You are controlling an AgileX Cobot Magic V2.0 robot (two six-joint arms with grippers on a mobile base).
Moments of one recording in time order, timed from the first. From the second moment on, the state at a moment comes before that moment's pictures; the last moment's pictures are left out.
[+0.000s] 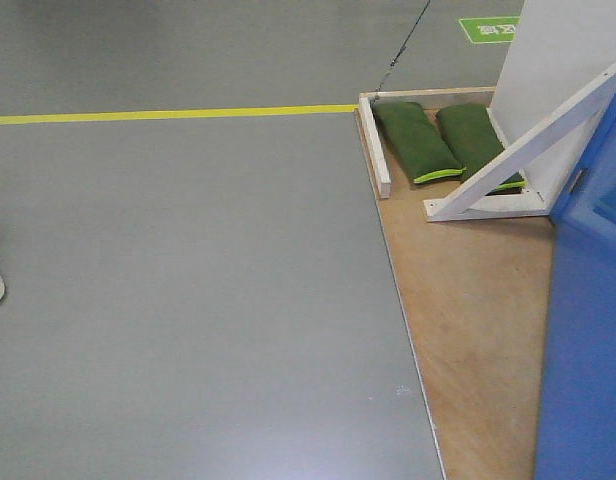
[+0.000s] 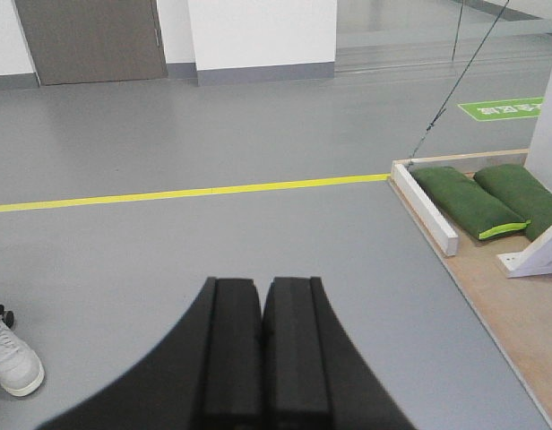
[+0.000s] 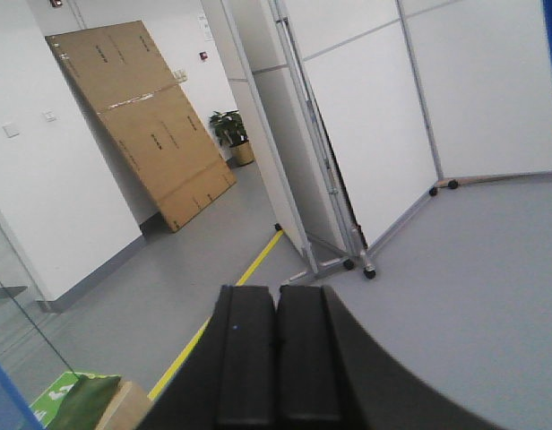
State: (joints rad) left arm 0.00 -0.01 0.03 0.07 0.28 -0.02; right arm -1.07 1.60 -1.68 0.09 0.17 0.22
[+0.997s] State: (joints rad) left arm 0.00 -0.01 0.03 0.07 0.28 -0.02; right arm -1.04 1.41 -1.68 0.49 0.62 0.24
